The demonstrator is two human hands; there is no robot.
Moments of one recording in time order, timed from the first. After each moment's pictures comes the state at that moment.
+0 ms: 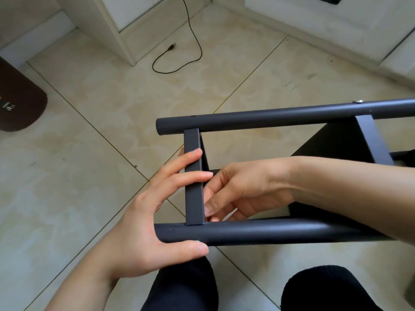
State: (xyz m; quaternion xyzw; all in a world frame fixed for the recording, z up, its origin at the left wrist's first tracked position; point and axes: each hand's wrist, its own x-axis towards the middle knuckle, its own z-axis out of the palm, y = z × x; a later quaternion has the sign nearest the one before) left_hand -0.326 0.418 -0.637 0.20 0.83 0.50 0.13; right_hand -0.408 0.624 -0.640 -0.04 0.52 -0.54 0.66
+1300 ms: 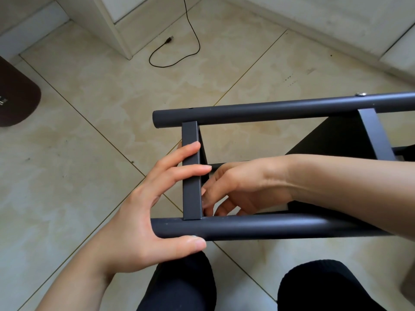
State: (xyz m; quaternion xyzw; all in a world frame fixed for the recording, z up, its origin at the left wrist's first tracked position) left_hand -0.328 0.419 -0.635 0.19 0.83 0.51 0.14; right_hand -0.405 0.621 -0.640 -0.04 0.56 -0.49 0.66
